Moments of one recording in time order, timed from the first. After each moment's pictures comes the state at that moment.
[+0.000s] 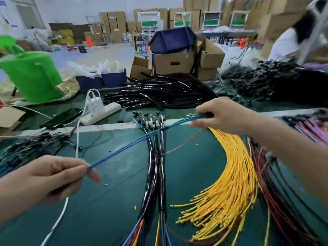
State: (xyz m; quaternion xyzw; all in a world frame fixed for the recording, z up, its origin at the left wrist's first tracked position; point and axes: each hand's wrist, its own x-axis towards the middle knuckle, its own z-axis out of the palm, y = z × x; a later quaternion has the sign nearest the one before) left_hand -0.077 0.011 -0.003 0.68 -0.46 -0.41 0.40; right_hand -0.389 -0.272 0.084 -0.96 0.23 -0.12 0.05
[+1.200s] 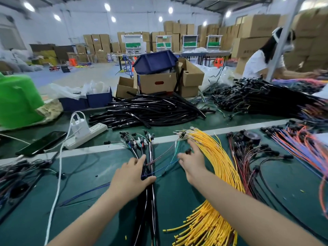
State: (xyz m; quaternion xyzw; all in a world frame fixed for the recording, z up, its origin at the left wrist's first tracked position) left_hand -0.184 -0.161 -0.036 0.79 -0.61 -0.01 0.08; right_hand -0.337 -0.258 -0.029 -0.41 0.50 -0.44 0.62
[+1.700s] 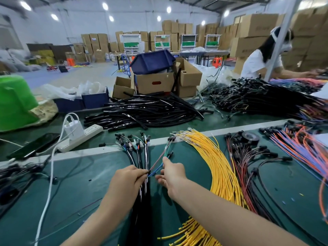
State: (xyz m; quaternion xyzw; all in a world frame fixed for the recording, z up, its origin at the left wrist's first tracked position) left_hand -0.199 -0.148 -0.030 0.69 -0.64 0.00 0.35; right_hand -0.304 -0.233 -0.029 -0.37 0.57 -0.34 0.65
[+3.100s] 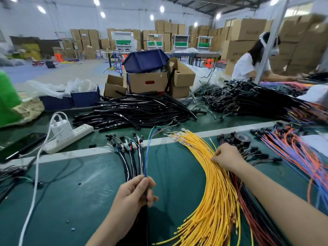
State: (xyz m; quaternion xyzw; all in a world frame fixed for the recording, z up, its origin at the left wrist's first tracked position) left_hand -0.228 -0.151 -0.064 0.44 -0.38 -0.47 0.66; right_hand -0.450 -0.332 -0.009 -0.71 0.66 -0.13 0.19
